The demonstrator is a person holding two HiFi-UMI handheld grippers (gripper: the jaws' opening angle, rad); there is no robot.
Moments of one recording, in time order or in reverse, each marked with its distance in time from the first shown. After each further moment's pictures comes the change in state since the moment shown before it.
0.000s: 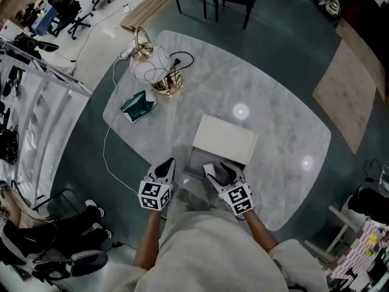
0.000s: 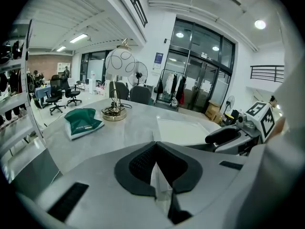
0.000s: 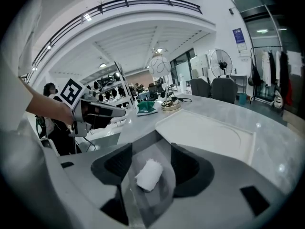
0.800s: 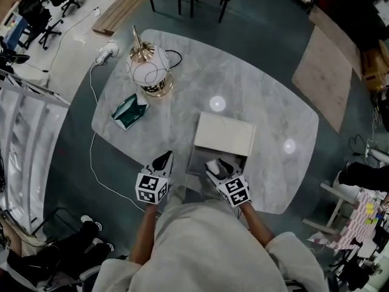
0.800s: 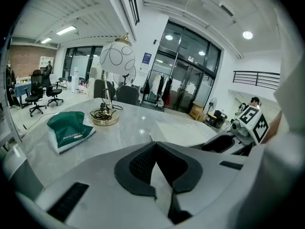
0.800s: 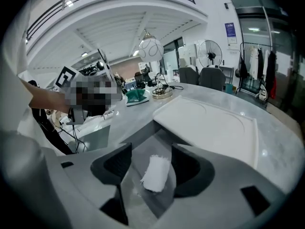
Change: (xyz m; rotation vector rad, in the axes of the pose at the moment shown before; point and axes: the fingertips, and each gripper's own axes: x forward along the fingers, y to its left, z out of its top) left arm 0.017 0.035 0.015 0.048 -0.005 -0.206; right arm 0.033 0.011 -0.017 0.096 0.146 -0.160
